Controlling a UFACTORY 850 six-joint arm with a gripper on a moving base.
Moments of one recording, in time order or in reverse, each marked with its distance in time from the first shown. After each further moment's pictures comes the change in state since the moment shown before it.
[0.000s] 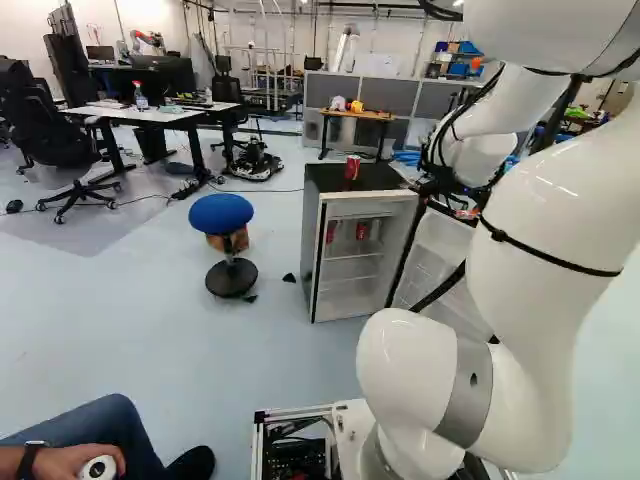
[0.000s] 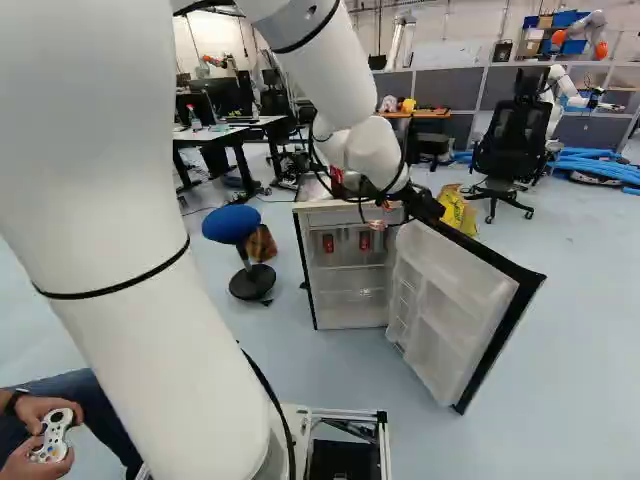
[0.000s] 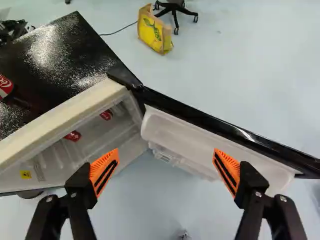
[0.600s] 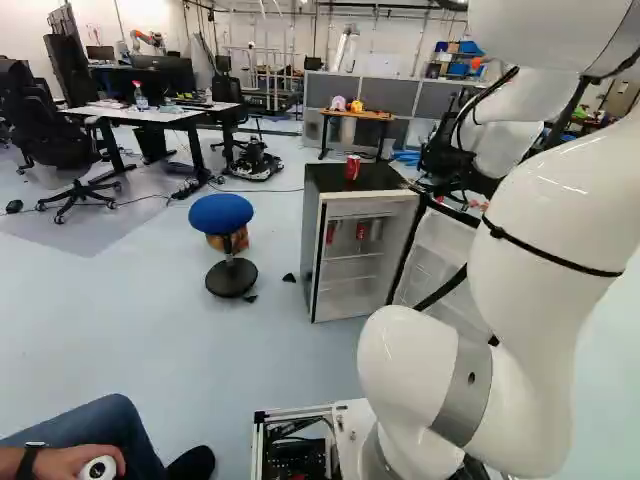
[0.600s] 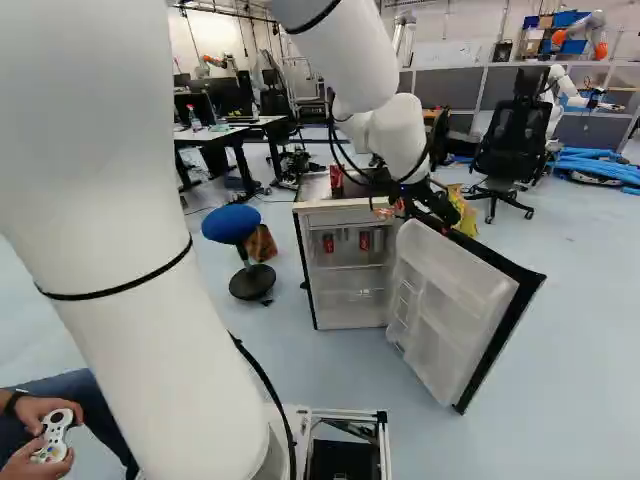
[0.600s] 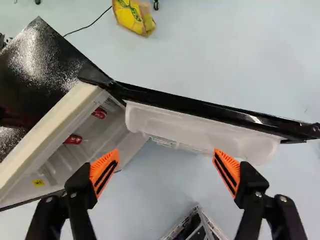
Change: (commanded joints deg) arm -4.6 -0.3 -4.9 9.0 -11.0 0.0
